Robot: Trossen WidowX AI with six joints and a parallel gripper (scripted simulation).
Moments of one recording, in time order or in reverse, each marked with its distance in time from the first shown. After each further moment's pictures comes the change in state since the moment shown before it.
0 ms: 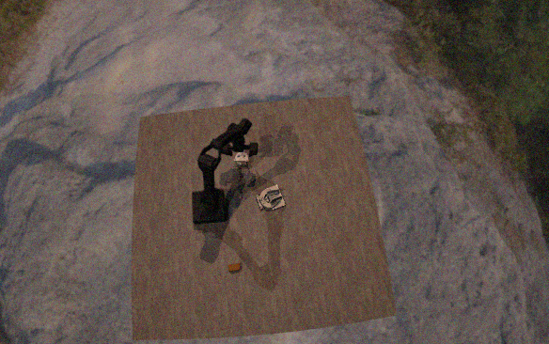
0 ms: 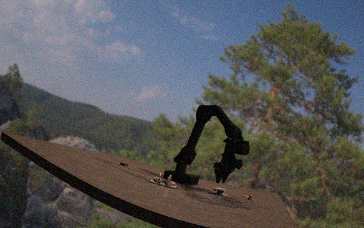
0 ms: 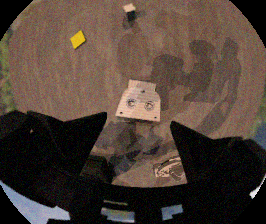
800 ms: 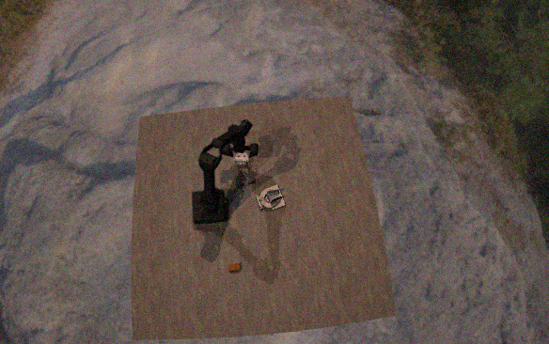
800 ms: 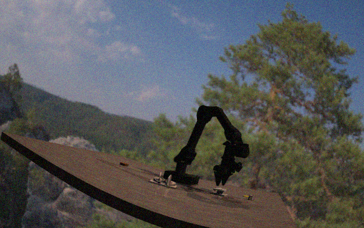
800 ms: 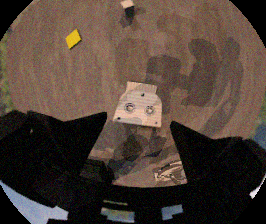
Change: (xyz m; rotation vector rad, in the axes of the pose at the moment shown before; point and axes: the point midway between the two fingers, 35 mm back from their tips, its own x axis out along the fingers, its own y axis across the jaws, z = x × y) arm 0.014 -0.001 0.003 0.001 -0.007 -0.003
